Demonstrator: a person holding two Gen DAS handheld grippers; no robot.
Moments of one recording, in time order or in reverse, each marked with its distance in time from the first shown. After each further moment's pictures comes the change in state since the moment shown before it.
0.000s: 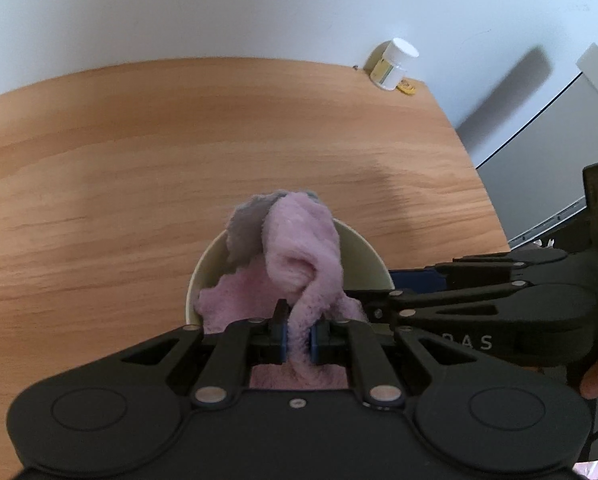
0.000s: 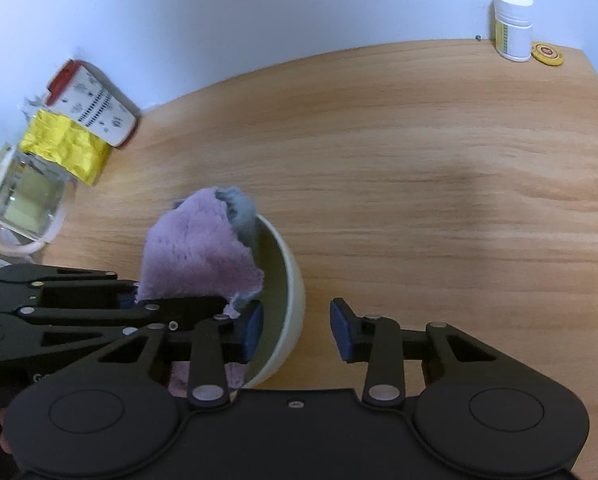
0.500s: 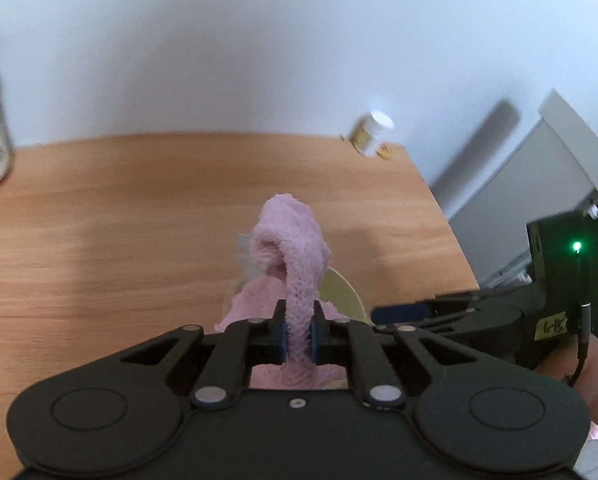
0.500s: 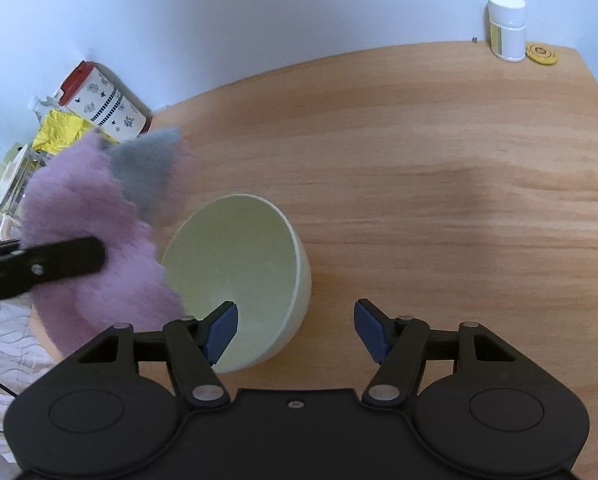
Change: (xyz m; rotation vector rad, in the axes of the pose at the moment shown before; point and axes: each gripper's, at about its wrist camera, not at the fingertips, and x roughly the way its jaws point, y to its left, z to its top) left arm -0.082 -0.001 -0.012 0.029 -0.149 -0.034; right arm -0.021 0.005 -0.010 -0.004 -0.027 0.021
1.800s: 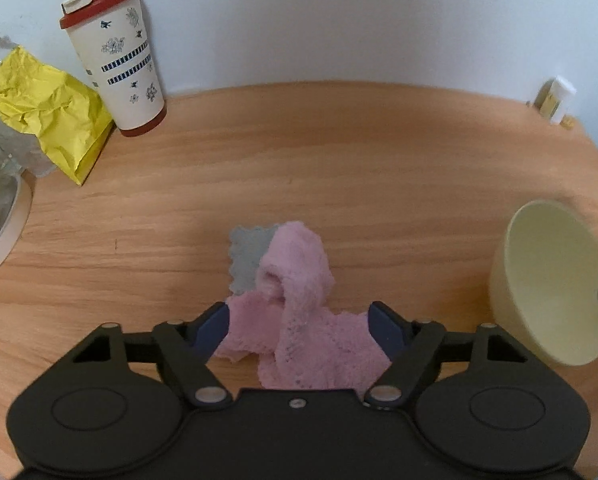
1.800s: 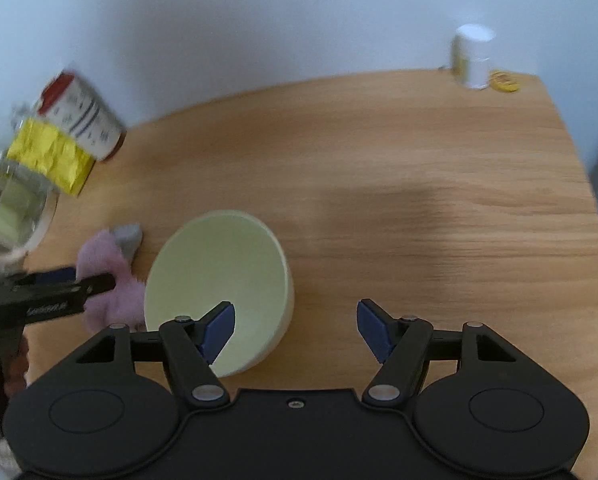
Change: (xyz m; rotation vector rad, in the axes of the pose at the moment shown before) left arm 0.025 0.102 -0.052 -0.061 0.019 0.441; right arm -0.021 0.026 0.003 -0.008 -0.022 -0.104
